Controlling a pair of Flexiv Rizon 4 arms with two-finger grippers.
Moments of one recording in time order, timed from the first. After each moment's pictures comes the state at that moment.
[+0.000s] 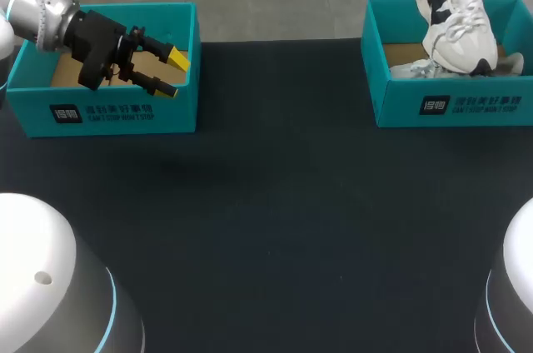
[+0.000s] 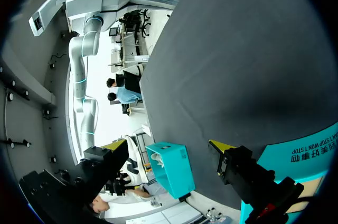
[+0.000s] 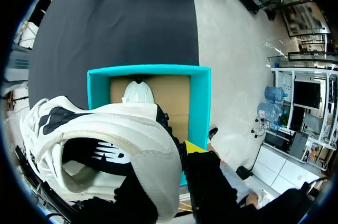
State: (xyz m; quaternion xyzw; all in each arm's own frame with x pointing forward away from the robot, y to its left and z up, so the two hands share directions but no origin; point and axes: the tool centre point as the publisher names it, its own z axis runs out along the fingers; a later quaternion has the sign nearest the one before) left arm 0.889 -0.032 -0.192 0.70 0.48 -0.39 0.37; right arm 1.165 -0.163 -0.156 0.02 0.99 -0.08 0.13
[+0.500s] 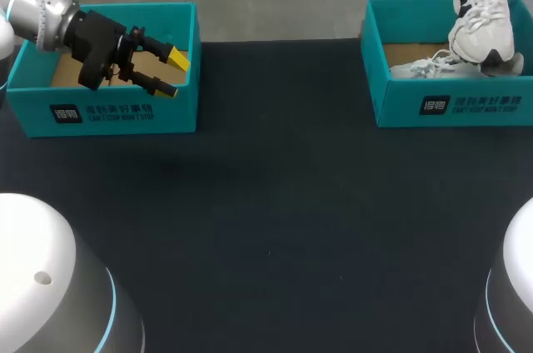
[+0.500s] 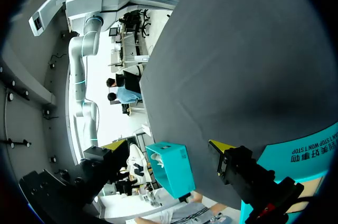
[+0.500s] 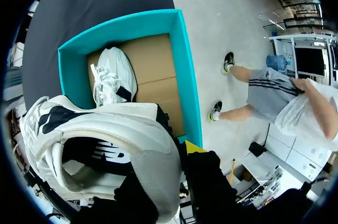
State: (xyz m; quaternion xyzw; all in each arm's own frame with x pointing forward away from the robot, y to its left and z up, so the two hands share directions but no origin) left arm 0.889 -0.032 -0.192 0.70 0.48 -0.39 0.37; right arm 1.205 -0.263 -0.183 0.12 0.98 -0.13 0.11
